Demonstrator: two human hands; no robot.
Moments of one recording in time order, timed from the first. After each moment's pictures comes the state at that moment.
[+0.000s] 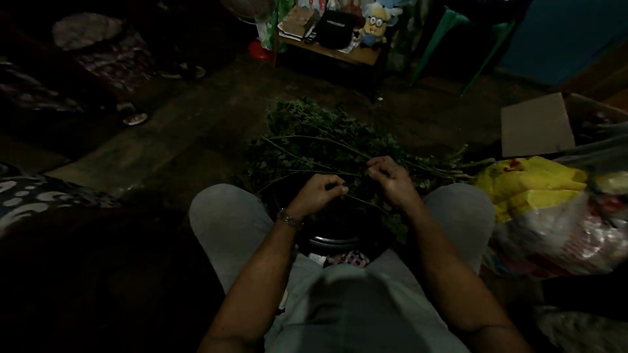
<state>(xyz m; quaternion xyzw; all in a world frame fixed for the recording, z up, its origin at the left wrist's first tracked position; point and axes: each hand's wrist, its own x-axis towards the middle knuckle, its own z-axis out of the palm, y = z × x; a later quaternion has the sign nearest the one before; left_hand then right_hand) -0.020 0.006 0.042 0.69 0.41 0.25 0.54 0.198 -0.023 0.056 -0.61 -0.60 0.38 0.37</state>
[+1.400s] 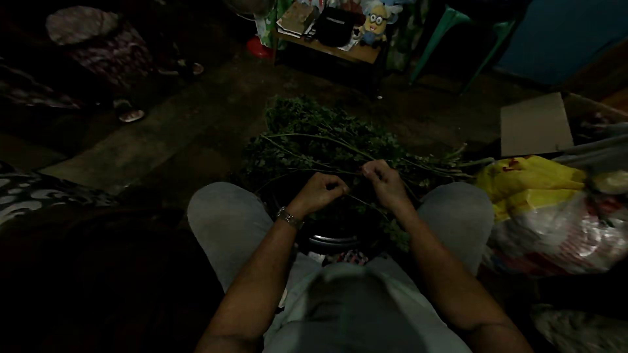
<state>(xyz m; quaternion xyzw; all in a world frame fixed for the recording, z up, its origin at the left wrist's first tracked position) -0.017 0.006 0.047 0.72 0.44 0.20 0.49 0.183 -0.026 0.052 -0.62 -0.57 0.38 0.37</state>
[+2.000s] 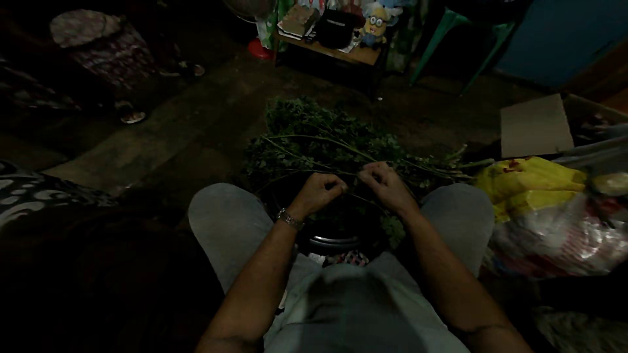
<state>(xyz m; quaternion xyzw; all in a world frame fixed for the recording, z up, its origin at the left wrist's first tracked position) -0.017 0.006 0.043 0.72 0.44 0.24 0.48 0.192 -0.026 0.054 -0.62 -0.62 0.37 0.32</state>
